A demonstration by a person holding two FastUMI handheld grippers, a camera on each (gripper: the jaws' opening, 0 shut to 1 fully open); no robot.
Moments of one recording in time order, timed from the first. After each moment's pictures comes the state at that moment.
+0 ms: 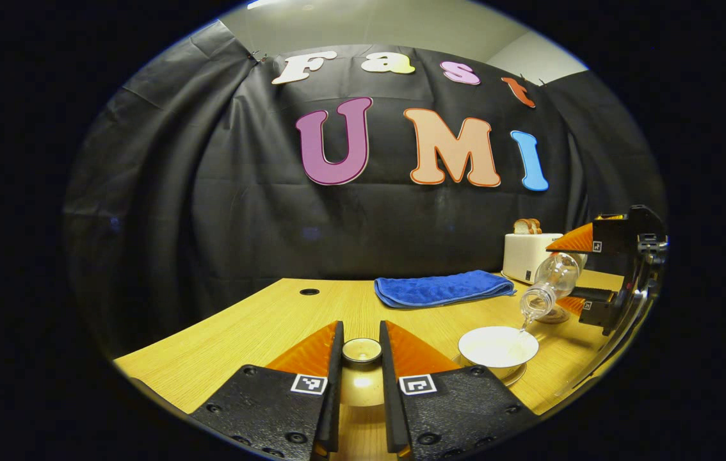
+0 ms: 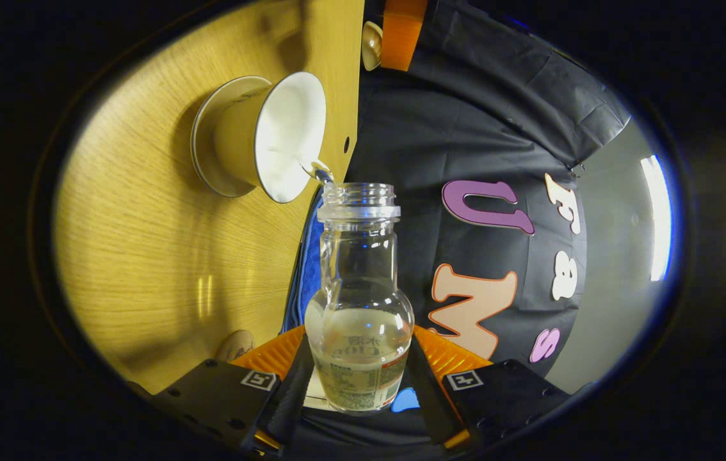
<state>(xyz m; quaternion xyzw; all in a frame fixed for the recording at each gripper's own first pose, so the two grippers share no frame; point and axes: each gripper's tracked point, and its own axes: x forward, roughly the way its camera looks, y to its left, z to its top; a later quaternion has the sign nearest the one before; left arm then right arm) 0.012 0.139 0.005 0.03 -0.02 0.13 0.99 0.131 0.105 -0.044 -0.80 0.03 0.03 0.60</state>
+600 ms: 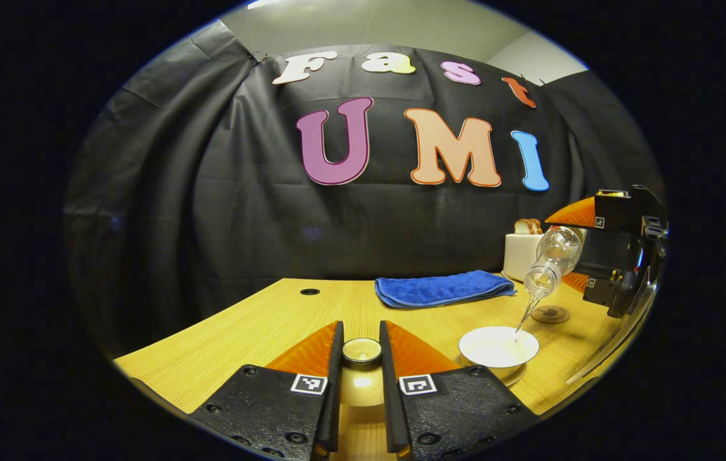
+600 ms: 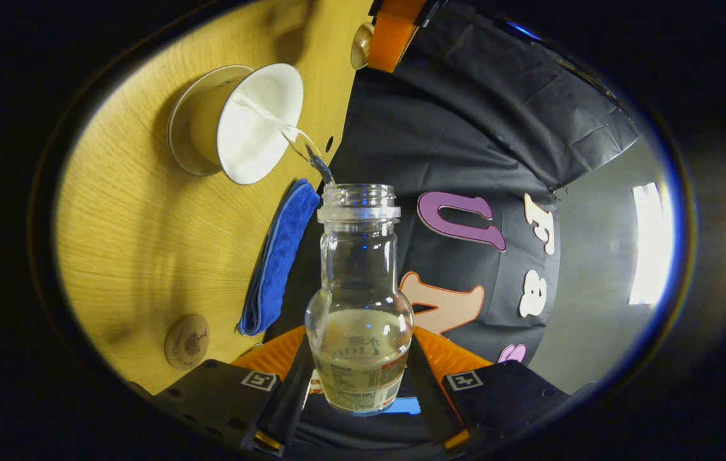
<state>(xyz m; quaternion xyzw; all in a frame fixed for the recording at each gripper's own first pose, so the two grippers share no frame) 0.012 0.140 0.004 0.03 -0.02 0.13 0.99 0.127 0.114 -0.036 -0.83 -0.03 0.01 0.56</state>
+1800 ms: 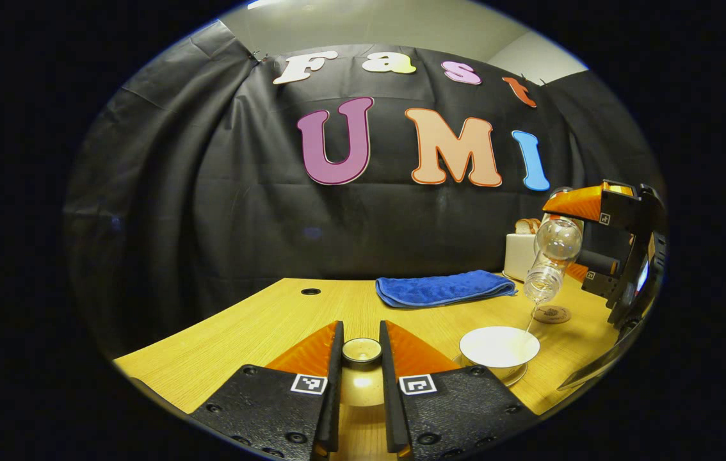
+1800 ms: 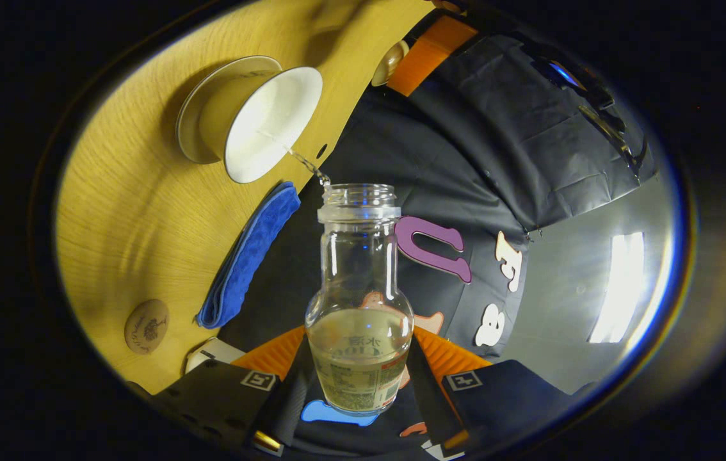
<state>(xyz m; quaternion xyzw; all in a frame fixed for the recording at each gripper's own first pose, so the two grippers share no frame) 0.011 0.140 0.004 0.03 -0.02 0.13 0.99 0.125 0.135 -0.037 -0.86 -0.10 0.01 0.50</state>
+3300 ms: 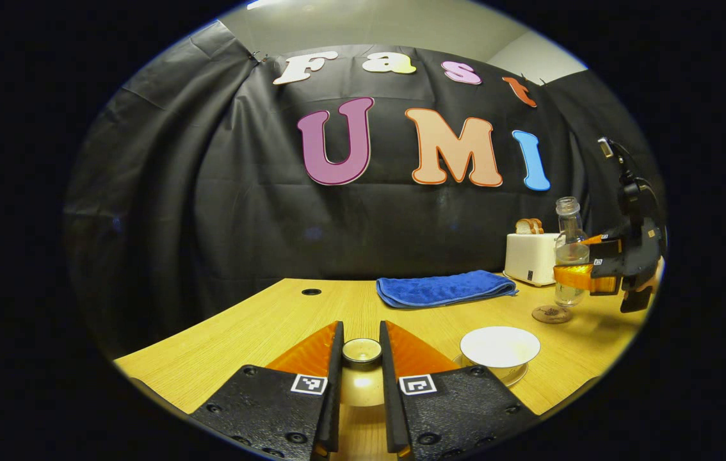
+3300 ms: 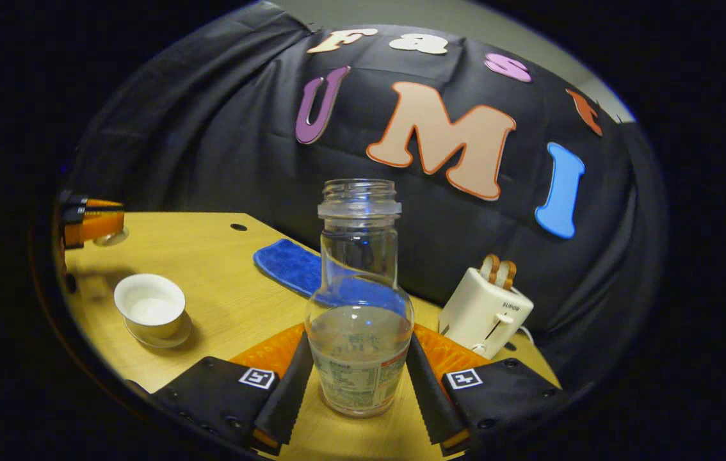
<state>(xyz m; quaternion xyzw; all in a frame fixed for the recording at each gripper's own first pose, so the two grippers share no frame) 0.010 0.141 0.005 0.03 -0.02 0.13 0.99 0.133 0.000 -0.073 -0.17 0.14 -0.03 0.97</state>
